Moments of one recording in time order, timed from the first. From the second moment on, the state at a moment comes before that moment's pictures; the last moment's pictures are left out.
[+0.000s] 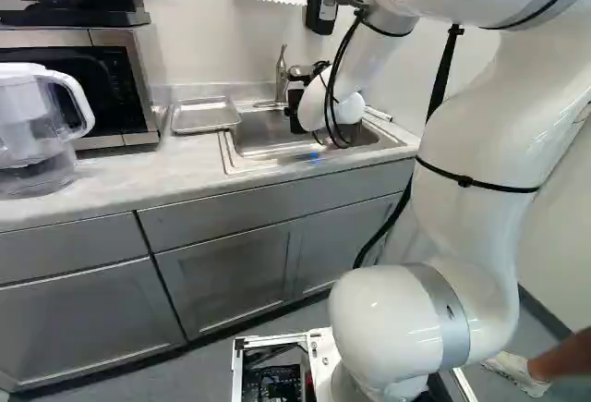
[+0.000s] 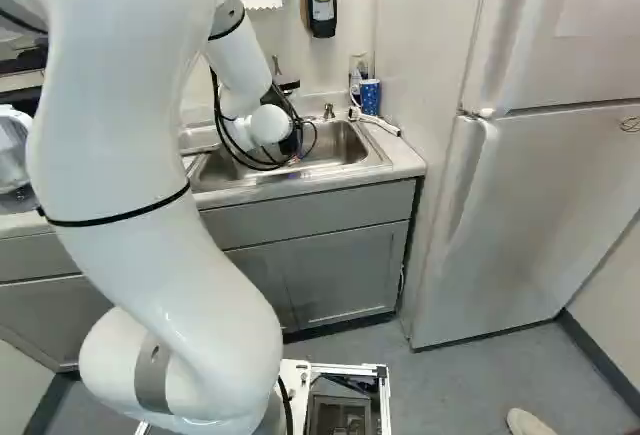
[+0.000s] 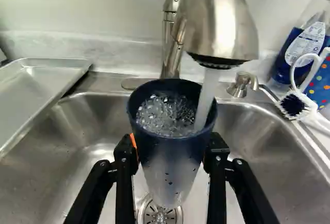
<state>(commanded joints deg) 0.7 -10.3 -46.3 -20.7 35.0 7.4</state>
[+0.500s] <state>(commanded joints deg) 4.6 -6.1 -42.6 -20.7 35.1 7.4</state>
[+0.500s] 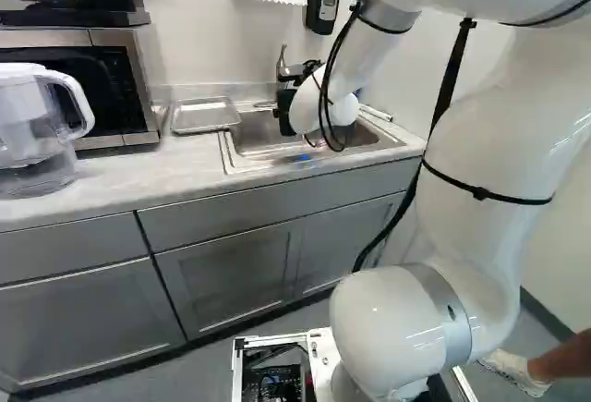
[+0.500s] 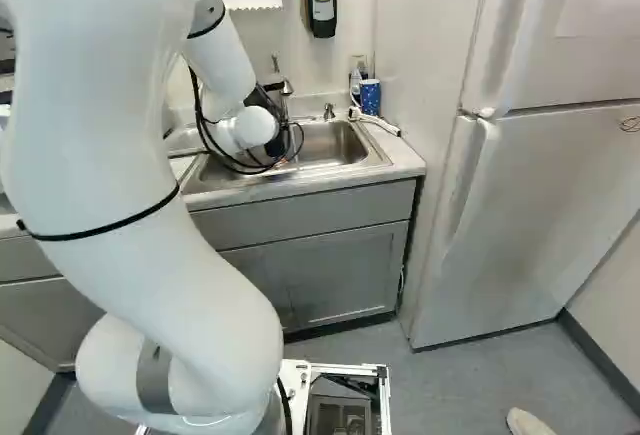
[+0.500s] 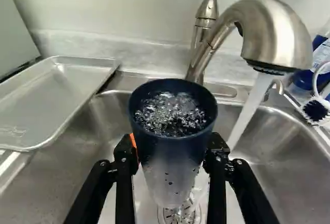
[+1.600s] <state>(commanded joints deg) 13.9 -3.3 -46.3 -20.7 37.7 7.4</state>
